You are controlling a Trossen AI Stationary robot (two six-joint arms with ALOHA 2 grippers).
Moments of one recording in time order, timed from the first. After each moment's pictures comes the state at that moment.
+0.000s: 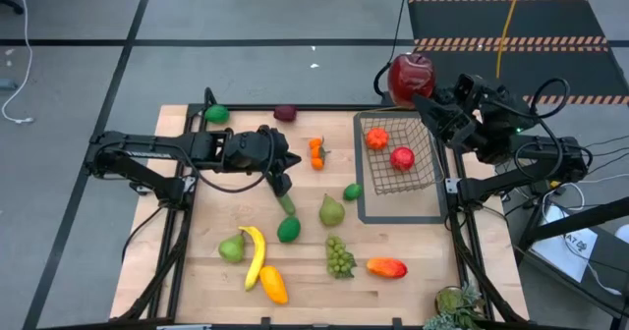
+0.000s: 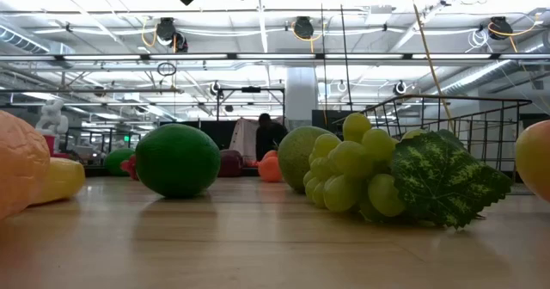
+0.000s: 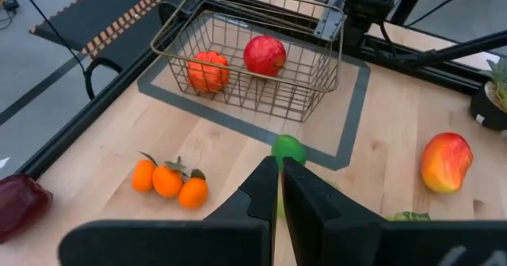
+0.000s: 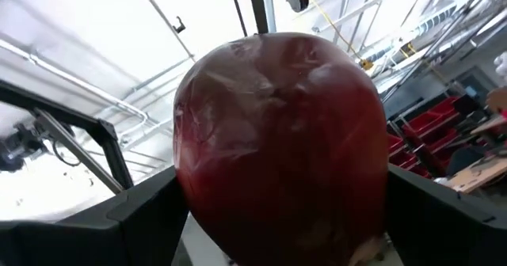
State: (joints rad) left arm -0.04 1.34 1.32 -0.58 -0.28 -0.31; right arm 0.00 1.01 1.18 0.47 0.18 0.50
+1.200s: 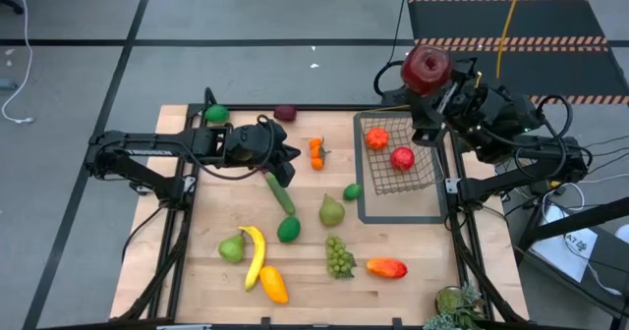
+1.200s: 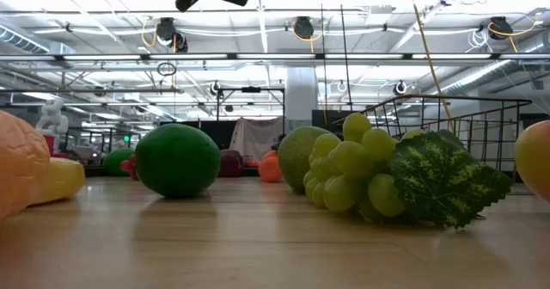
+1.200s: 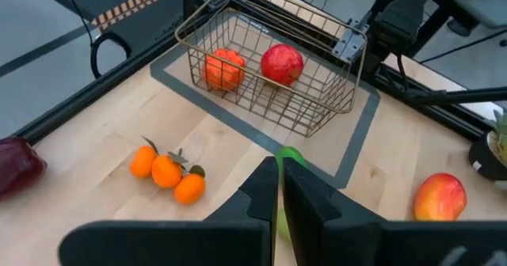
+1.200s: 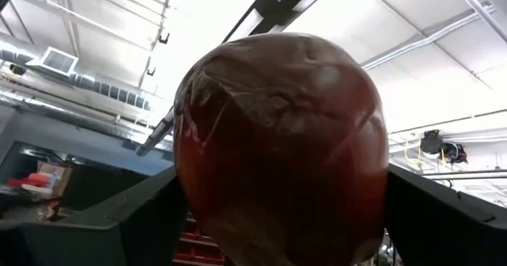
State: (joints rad) left arm 0.01 1.34 1.32 -0.57 -0.28 -0.47; right arm 0.00 1.01 1.18 0.58 0.26 -0.48
